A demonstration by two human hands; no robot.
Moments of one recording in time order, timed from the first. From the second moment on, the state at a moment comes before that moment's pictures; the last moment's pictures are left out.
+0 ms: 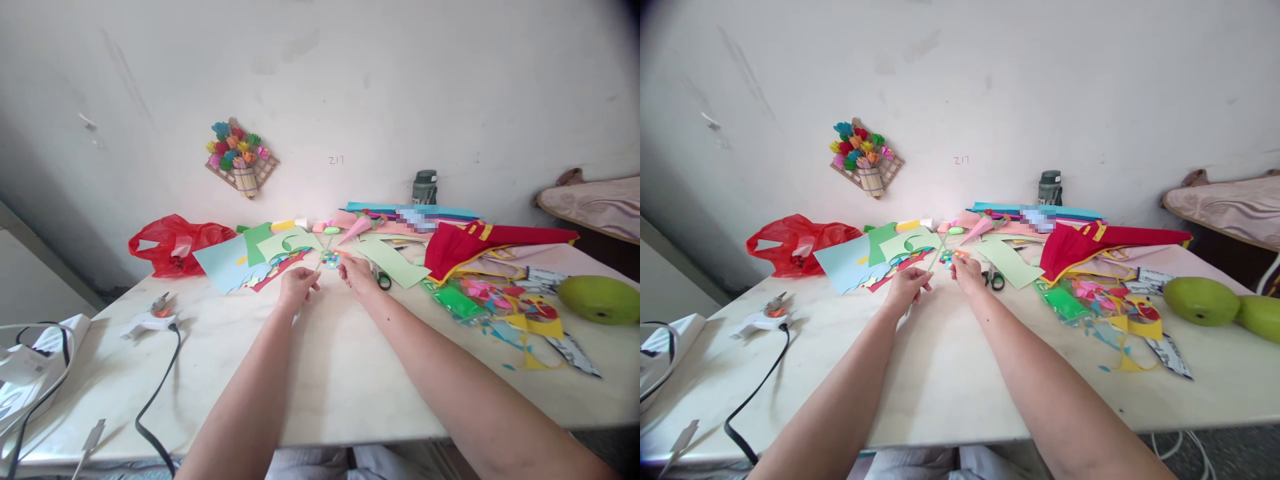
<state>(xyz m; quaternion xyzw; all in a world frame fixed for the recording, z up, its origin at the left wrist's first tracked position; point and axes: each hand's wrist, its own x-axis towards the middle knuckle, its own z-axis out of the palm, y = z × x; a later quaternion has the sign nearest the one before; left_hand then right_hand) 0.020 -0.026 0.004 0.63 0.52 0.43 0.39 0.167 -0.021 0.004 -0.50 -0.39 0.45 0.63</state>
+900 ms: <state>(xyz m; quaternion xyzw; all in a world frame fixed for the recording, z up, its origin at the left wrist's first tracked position) 0.012 -0.034 0.009 0.55 0.31 0.35 0.69 0.172 -0.024 0.006 -0.33 -0.45 0.56 0.61</state>
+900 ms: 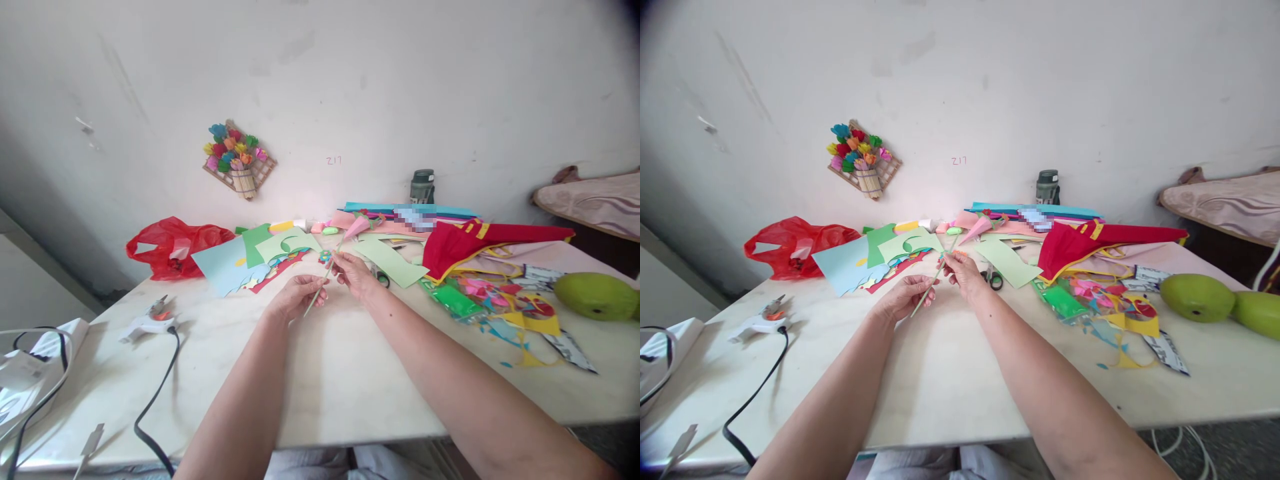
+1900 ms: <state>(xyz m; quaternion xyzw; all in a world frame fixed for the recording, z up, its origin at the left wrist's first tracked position) 0.022 -0.034 0.006 0.56 0.37 0.38 0.64 0.168 -0.021 0.007 -0.45 -0.49 0.45 0.59</state>
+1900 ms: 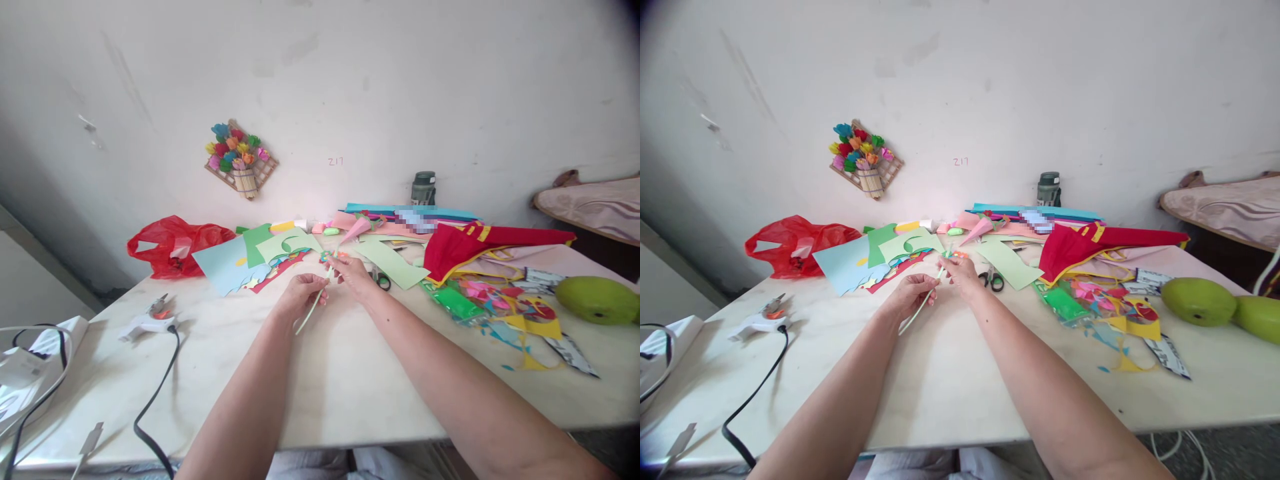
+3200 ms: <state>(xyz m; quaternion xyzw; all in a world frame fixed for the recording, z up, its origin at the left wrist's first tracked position) 0.018 -0.025 0.001 0.43 0.39 0.55 0.60 0.195 0.004 0.013 -0.69 -0.67 -0.01 0.28</state>
